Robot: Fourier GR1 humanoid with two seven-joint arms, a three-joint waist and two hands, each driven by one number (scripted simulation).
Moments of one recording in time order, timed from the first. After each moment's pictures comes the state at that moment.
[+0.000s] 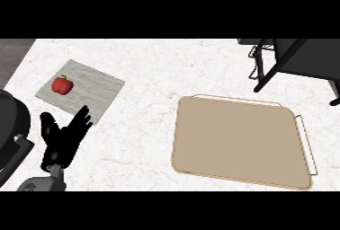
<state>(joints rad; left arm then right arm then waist) -0.06 0.23 -0.01 -1.35 0.19 0.05 0.29 -1.12 -0.83 -0.20 -0.78 0.50 0.26 0.20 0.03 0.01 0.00</state>
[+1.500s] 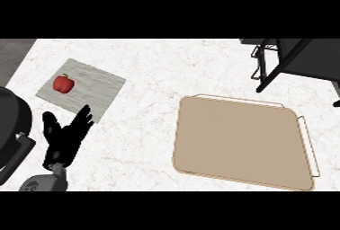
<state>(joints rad) -0.07 0.21 0.01 -1.33 0.17 0.02 0.27 -1.33 -0.83 -0.30 -0.26 0.58 0.02 -0.07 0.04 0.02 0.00</state>
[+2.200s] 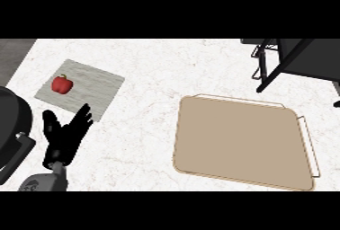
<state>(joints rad) -0.08 0.21 0.01 -1.34 0.16 0.03 0.28 -1.37 -0.88 -0.55 -0.22 0.35 -0.03 -0.03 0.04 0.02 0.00</state>
